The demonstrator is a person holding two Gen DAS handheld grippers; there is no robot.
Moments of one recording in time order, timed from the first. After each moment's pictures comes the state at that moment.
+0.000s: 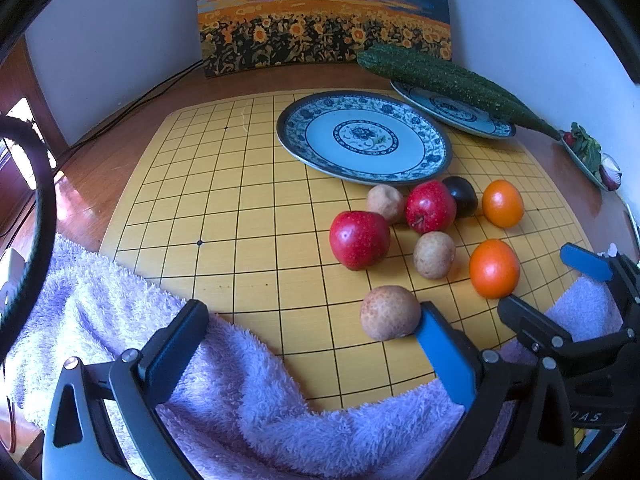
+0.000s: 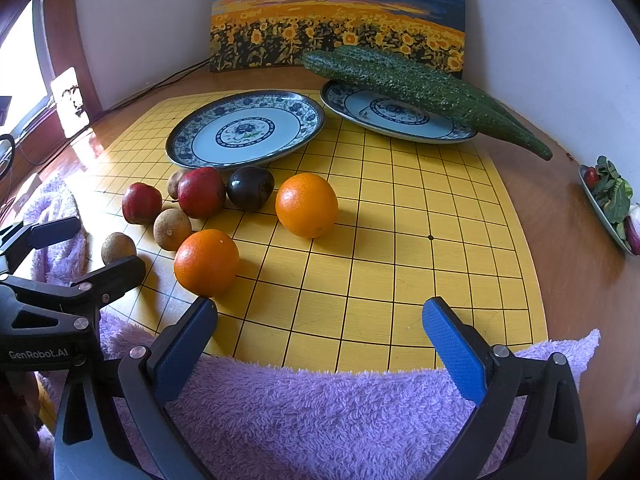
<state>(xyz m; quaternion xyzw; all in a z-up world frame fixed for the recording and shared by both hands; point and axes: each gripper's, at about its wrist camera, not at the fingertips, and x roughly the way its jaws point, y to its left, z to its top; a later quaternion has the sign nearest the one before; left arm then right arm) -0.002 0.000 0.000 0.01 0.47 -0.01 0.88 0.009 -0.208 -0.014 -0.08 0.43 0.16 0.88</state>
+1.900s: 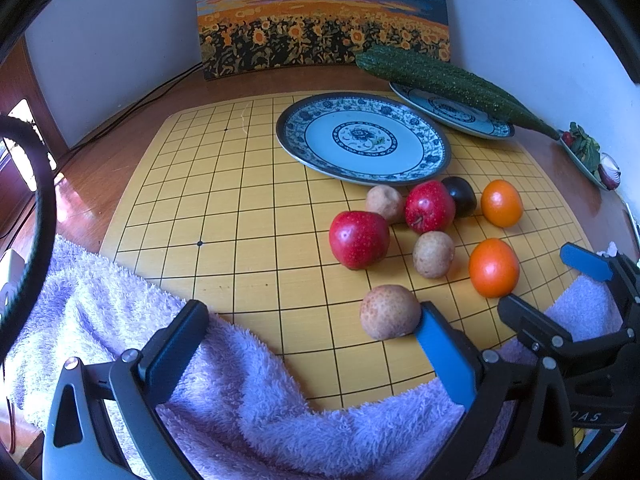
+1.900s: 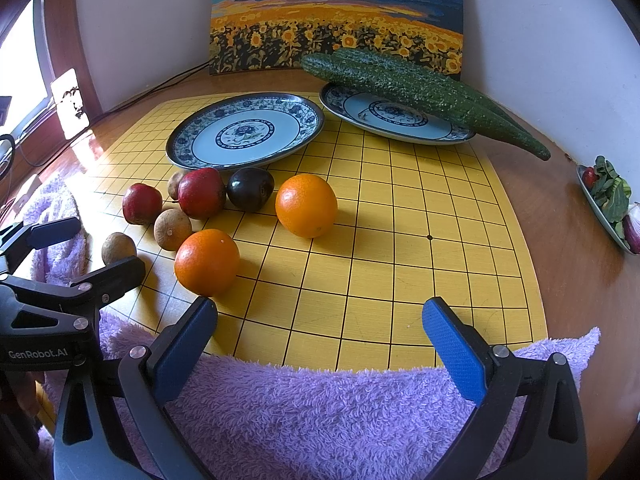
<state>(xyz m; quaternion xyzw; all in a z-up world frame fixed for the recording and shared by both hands) -0.001 -0.001 0.000 0.01 0.46 -0.01 0.89 0.007 -0.209 -0.012 -0.08 0.43 0.16 0.89</state>
